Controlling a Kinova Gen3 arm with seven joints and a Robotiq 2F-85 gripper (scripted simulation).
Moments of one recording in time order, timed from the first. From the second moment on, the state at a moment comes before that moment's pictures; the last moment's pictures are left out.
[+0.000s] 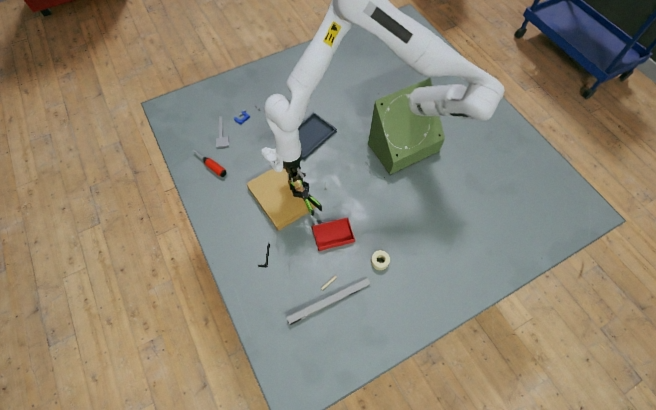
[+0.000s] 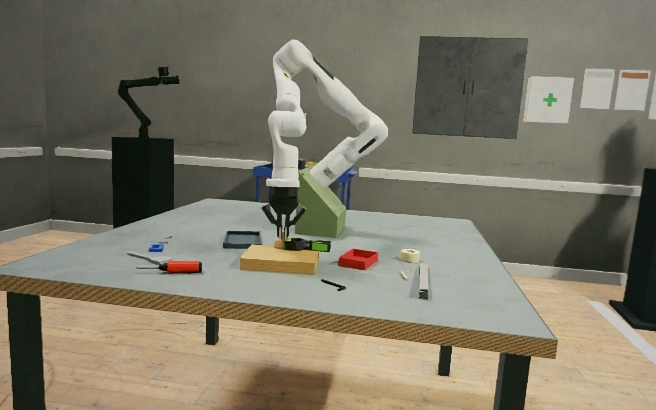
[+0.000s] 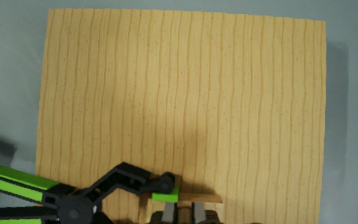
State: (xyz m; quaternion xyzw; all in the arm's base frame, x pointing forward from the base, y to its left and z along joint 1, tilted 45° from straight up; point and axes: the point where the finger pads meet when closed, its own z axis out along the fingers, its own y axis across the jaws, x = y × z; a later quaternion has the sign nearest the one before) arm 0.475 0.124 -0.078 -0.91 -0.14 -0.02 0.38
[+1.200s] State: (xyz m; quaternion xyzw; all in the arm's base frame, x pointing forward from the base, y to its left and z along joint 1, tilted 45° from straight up) arm 0.475 0.124 -0.078 -0.91 -0.16 -0.03 0.38
